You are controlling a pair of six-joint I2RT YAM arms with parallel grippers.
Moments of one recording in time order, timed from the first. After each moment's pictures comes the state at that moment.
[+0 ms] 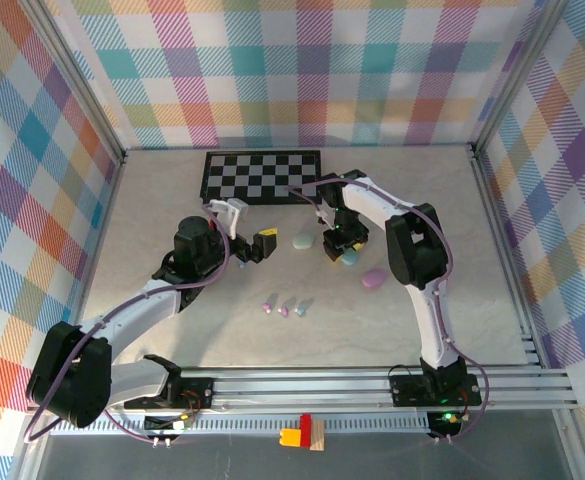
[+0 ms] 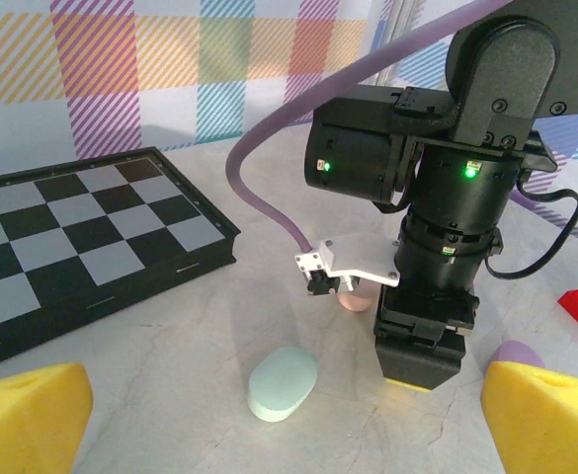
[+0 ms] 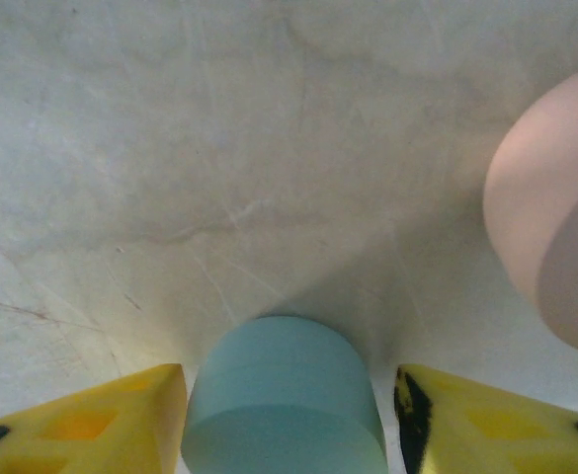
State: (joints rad) left arm -0.41 1.20 0.60 0.38 0.32 -0.11; right arm 0.49 2.27 1.84 -1.27 0.00 -0.09
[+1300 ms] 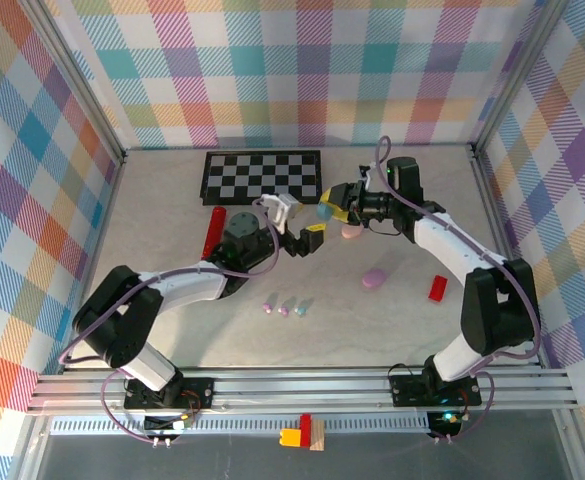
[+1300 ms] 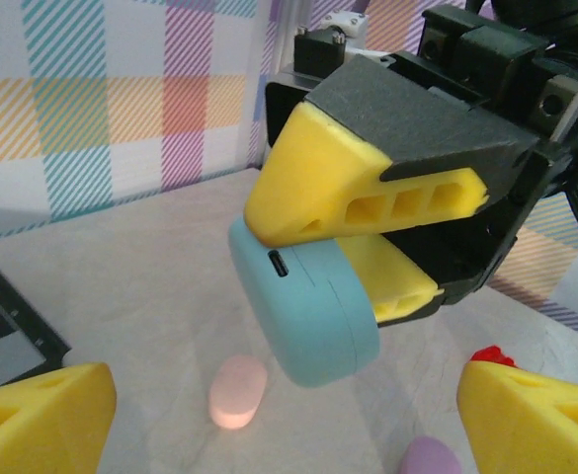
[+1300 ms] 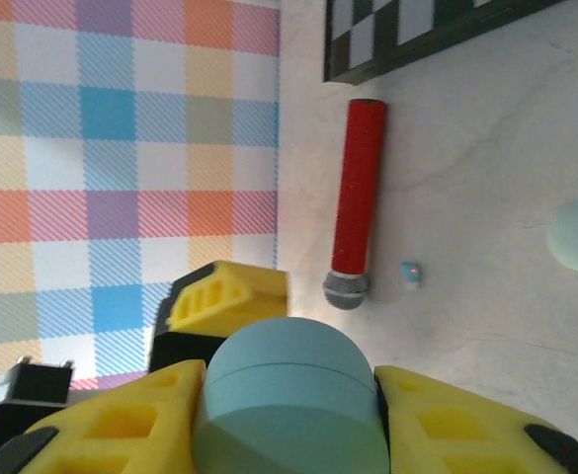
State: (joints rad) left arm -0.67 1.59 0.79 0.75 0.26 -0.18; right arm 0.29 1.57 1.11 -0.06 -0.90 0.97
